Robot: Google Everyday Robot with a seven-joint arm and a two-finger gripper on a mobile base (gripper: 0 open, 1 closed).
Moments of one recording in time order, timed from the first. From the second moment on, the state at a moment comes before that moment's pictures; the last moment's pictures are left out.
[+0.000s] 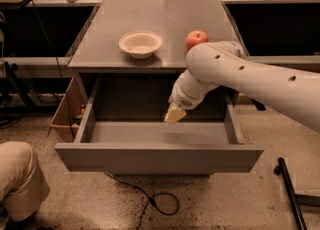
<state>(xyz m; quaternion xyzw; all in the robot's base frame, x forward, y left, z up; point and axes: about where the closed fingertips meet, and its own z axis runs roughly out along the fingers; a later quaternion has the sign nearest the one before) 0.612 -0.044 0.725 -0.62 0.75 0.03 0.23</state>
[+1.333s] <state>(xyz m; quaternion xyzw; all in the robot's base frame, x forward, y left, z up) 0.570 -0.048 0.701 -0.61 0.76 0.09 0.20</state>
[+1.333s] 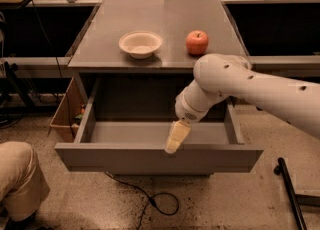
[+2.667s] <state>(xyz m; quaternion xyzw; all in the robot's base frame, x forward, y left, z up) 0.565 -0.043 0.681 -0.61 0.76 0.10 0.20</state>
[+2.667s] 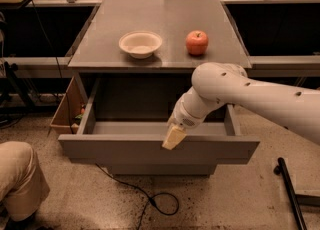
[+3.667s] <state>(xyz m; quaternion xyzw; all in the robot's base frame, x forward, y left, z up) 0.611 -0.047 0.698 -0.61 0.76 0.06 0.21</state>
